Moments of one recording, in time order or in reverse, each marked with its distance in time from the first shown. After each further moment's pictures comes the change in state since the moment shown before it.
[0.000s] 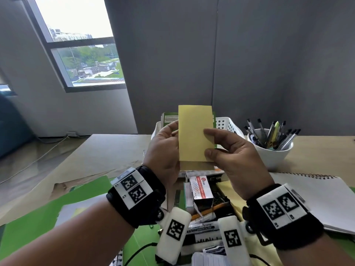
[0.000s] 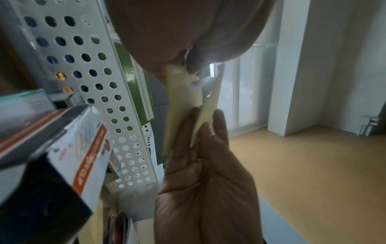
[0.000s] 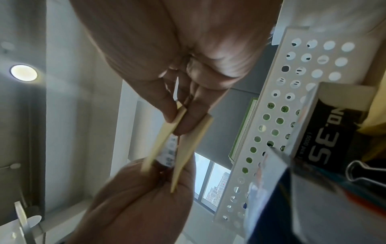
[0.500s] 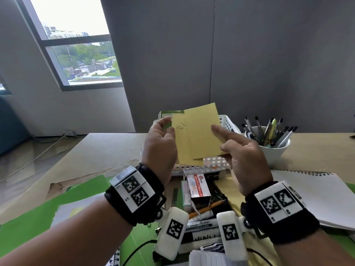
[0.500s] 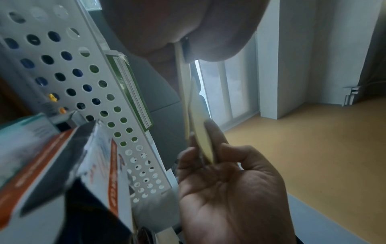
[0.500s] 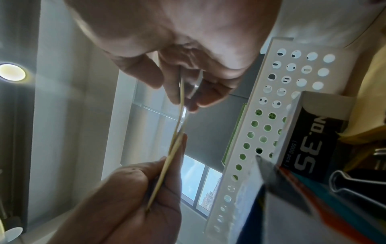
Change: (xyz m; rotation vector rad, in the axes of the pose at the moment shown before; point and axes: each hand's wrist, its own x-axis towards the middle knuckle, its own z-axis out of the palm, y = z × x) left_hand 0.007 -0.008 -0.003 0.253 0.171 0.165; right_hand -0.001 -0.006 -0.009 -0.037 0.137 0.041
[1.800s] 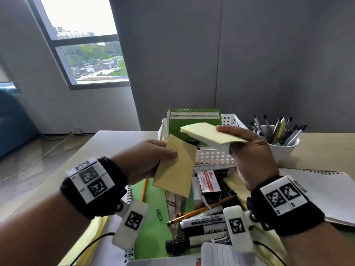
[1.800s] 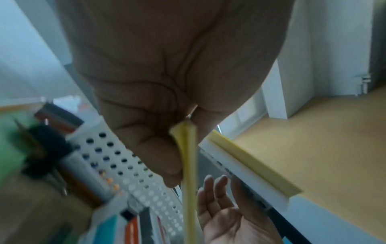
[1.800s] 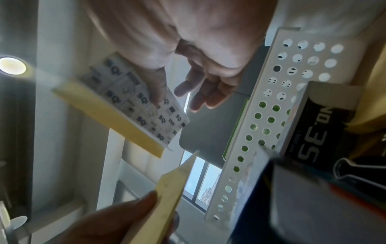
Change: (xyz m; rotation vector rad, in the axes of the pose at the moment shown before) left_hand -0.014 0.038 -0.071 0.400 -0.323 -0.447; right_hand 0.002 0.004 0.015 0.125 -0.040 -0.128
